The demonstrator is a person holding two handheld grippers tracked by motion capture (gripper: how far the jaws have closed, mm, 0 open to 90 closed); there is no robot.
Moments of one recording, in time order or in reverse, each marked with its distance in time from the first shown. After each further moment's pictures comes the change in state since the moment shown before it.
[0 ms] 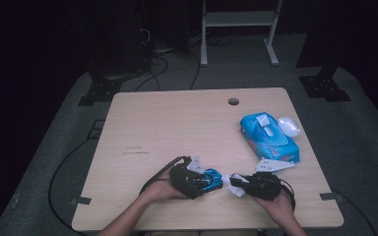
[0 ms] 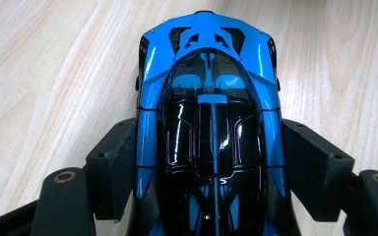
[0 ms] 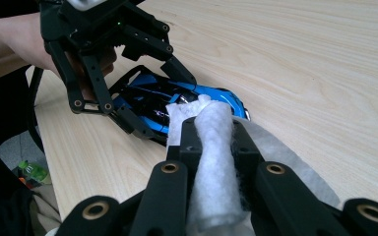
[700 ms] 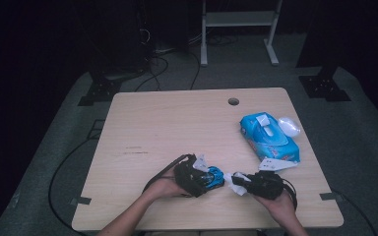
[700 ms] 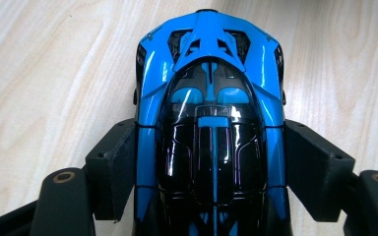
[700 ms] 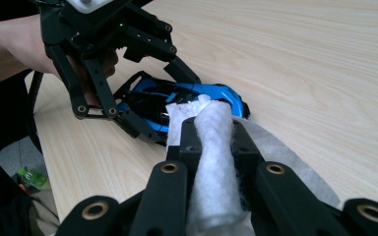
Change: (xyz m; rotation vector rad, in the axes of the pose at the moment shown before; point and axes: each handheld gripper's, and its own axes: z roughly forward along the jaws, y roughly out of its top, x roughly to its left) left arm -0.003 0.014 0.002 0.023 0.038 0.033; right arm -0.003 0.000 -0.005 -0.022 -0.005 0.021
